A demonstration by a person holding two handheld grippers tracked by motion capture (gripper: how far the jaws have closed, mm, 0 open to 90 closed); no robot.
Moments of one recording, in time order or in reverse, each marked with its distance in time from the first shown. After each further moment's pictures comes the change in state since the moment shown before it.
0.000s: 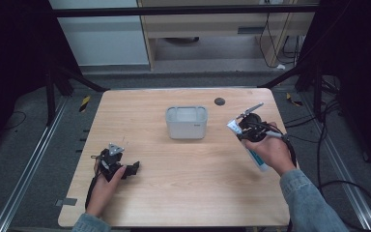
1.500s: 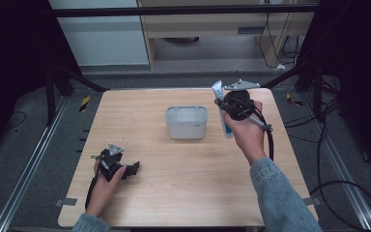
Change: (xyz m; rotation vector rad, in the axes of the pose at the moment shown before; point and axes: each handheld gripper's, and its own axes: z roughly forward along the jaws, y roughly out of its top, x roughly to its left) left arm 0.000 0.000 0.000 -0.003 -0.002 0.000; right arm 0.029 0.073 -0.037 -0.466 -0.085 0.138
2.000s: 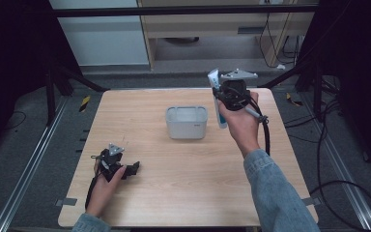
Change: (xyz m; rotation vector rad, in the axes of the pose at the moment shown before) left arm 0.000 0.000 0.000 -0.002 0.001 0.001; right arm 0.006 0.028 0.001 -0.072 -0.009 0.027
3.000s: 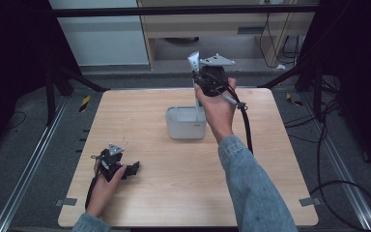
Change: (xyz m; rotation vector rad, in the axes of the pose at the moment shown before) left arm 0.000 0.000 0.000 0.002 0.000 0.000; right arm 0.037 0.041 0.033 -0.136 0.014 0.023
